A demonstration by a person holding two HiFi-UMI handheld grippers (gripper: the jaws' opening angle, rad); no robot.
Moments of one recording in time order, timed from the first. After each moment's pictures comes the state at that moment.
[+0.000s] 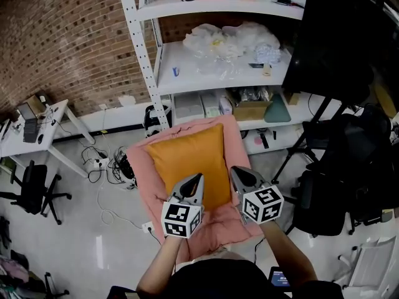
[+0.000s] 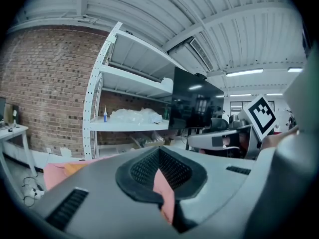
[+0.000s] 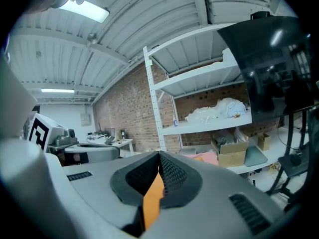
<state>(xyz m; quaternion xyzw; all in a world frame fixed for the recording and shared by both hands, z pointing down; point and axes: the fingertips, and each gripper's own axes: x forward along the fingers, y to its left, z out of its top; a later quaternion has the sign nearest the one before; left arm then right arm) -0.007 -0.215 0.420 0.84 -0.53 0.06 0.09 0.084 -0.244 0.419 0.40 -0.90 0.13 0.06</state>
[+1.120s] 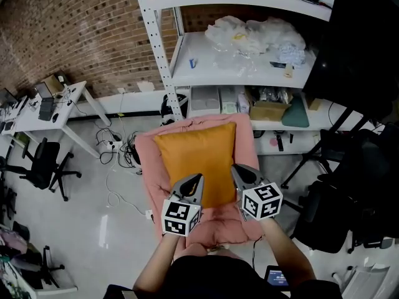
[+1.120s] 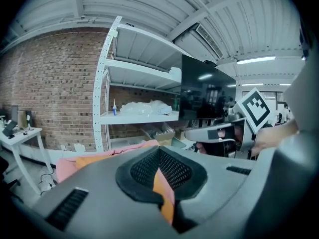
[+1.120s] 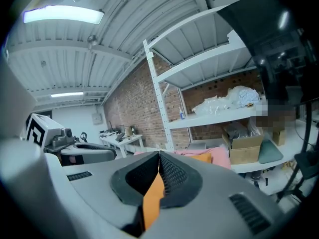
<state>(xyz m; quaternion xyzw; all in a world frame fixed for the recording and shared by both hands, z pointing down) -0.011 -0.227 0.446 0.80 -0.58 0.11 0.11 0.076 -0.279 0.445 0.33 -0.93 0.16 0.08</state>
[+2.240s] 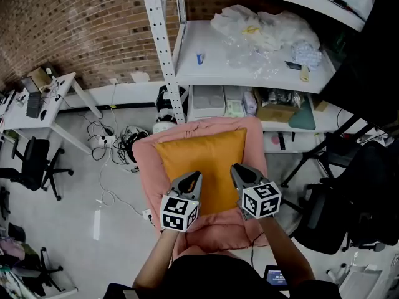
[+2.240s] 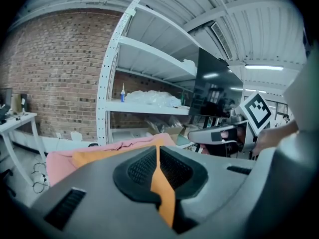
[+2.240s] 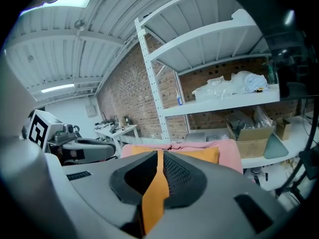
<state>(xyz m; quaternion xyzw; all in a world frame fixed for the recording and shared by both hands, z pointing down) -0.082 -0.306 0.499 0.80 -0.56 0.11 0.17 0.014 -0.353 0.500 0.34 -0.91 0.19 0.14</state>
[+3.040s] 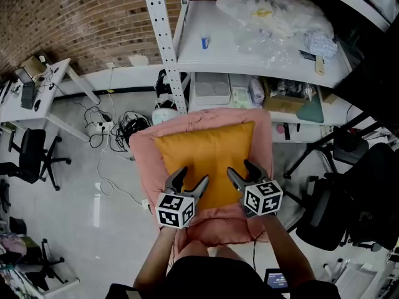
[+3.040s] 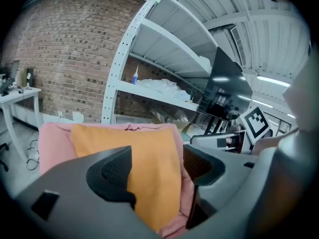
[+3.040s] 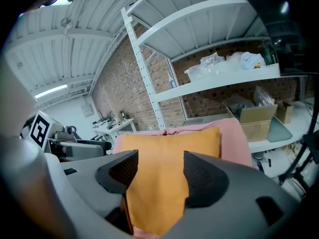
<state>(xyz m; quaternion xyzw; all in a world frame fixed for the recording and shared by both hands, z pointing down) -0.111 -0.321 0.560 0.78 -0.56 0.09 0.26 0.005 -0.375 0.567 0.34 -0.89 0.24 0.16</state>
